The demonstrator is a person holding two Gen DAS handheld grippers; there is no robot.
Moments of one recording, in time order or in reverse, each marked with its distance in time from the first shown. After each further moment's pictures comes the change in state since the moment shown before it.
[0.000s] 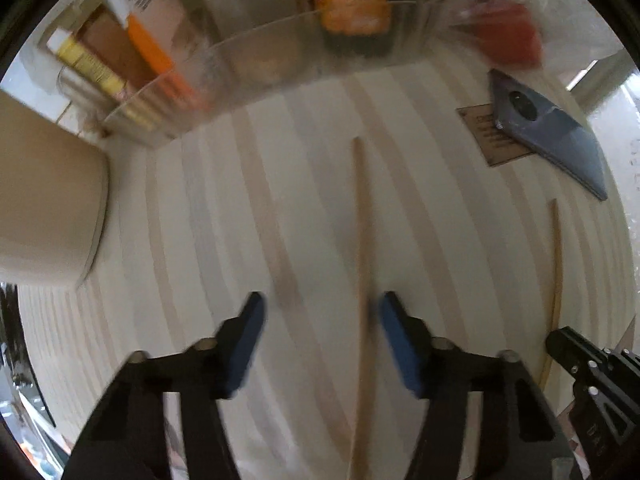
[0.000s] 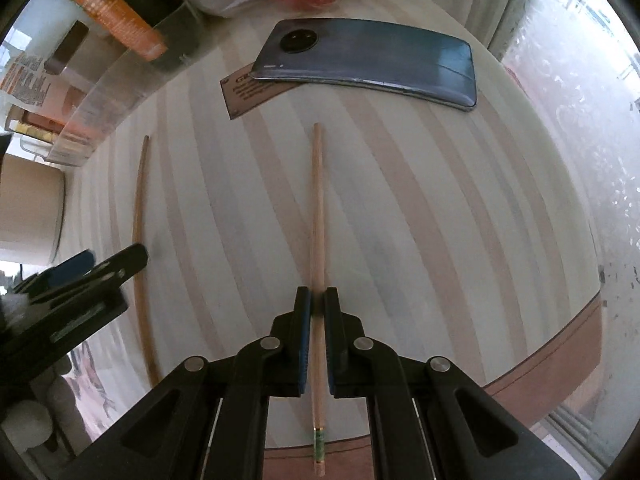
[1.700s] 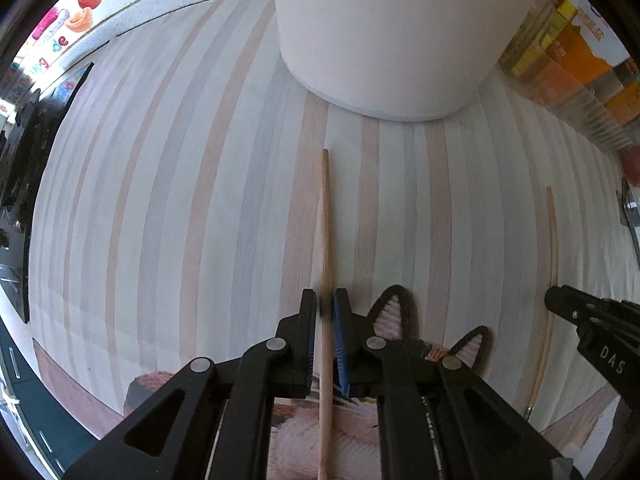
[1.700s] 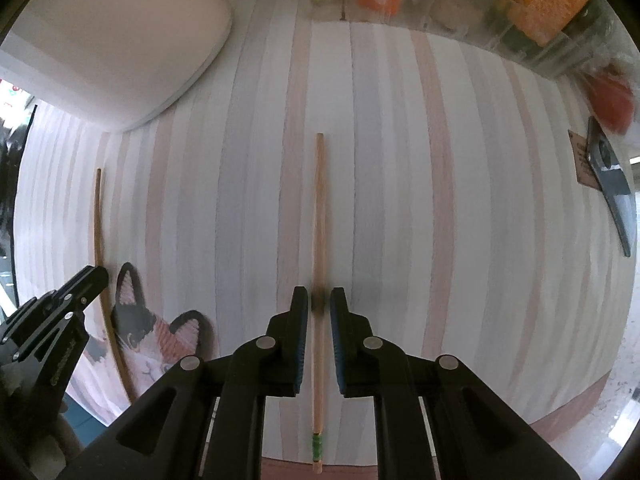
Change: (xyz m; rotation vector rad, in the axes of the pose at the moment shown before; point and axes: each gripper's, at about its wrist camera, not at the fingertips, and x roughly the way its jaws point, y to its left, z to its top) left arm 0.006 0.277 -0.136 -0.450 0.041 0.018; right arm 0.063 0.331 -0.043 -0.434 0.131 -0.072
